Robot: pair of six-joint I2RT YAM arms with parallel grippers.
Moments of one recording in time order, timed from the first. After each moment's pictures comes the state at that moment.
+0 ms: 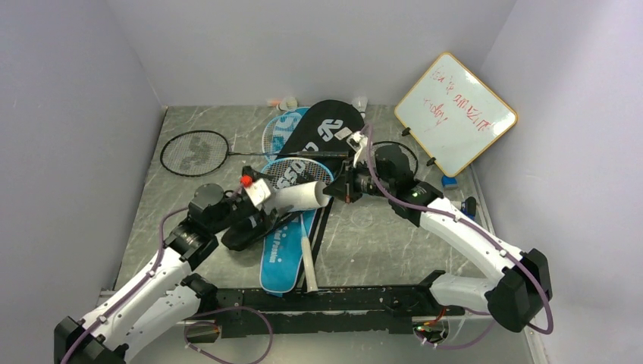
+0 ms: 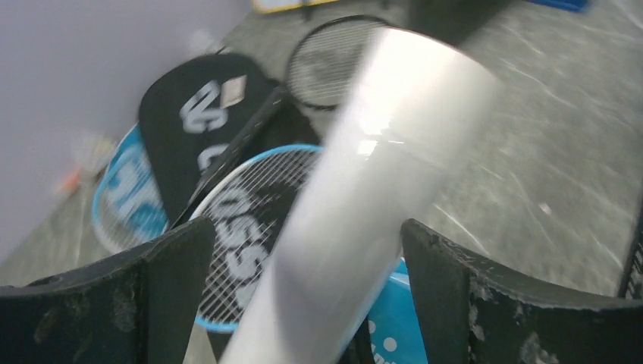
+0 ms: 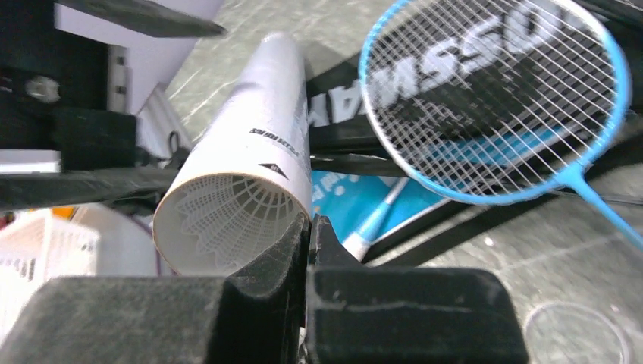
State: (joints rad) left arm -0.56 0.74 0.56 0.06 0.46 0.34; right arm 0.63 1.18 0.95 -0.16 -0.48 0.41
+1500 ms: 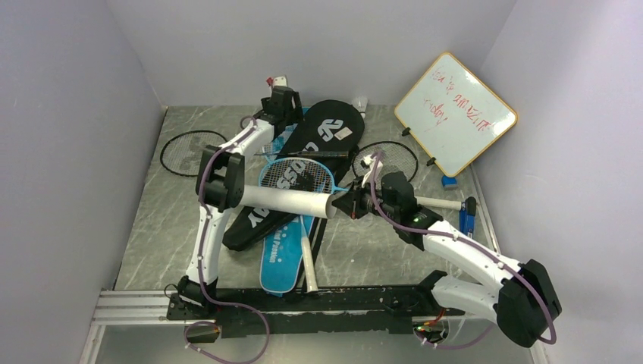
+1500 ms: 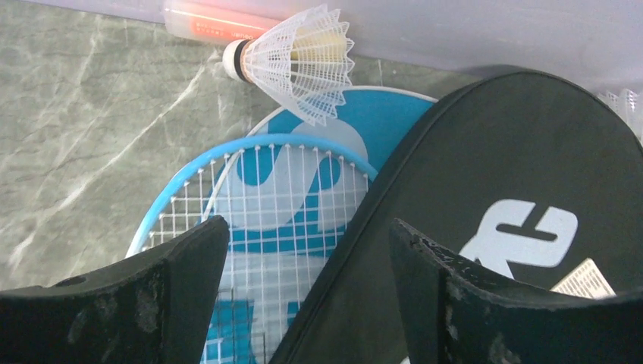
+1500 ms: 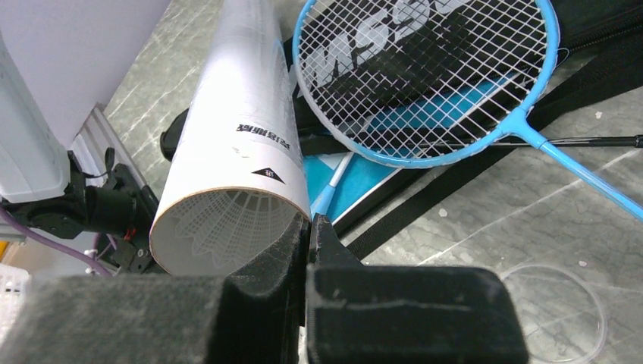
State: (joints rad) left arm -0.37 2.38 2.04 -0.21 -0.27 -0.44; right arm 0.63 1.04 0.59 0.10 -0.30 0.44
